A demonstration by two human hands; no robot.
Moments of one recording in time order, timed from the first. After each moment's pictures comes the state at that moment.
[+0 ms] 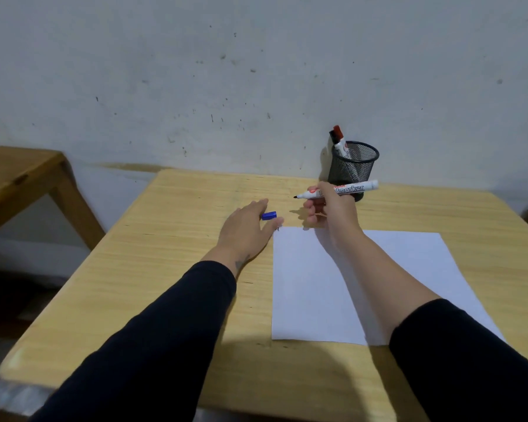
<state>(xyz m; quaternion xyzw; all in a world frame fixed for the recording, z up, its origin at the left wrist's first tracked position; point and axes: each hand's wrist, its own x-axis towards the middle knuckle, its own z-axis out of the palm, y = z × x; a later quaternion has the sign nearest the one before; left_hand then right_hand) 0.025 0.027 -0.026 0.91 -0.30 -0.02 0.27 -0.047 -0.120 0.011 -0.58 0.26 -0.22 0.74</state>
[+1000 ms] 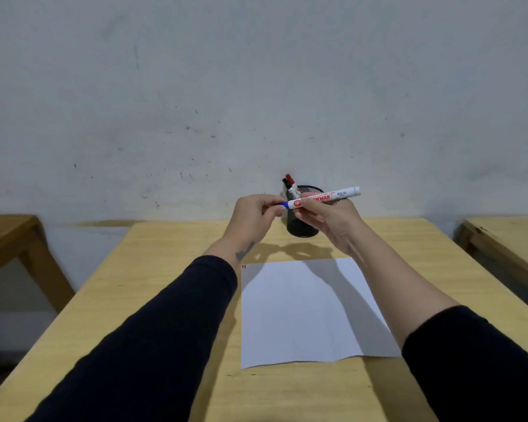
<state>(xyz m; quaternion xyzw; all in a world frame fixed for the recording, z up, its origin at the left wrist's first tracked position) -0.007 -0.035 0.074 0.76 -0.35 -0.02 0.55 -0.100 -0.166 0.081 -0.55 0.14 -0.23 0.79</state>
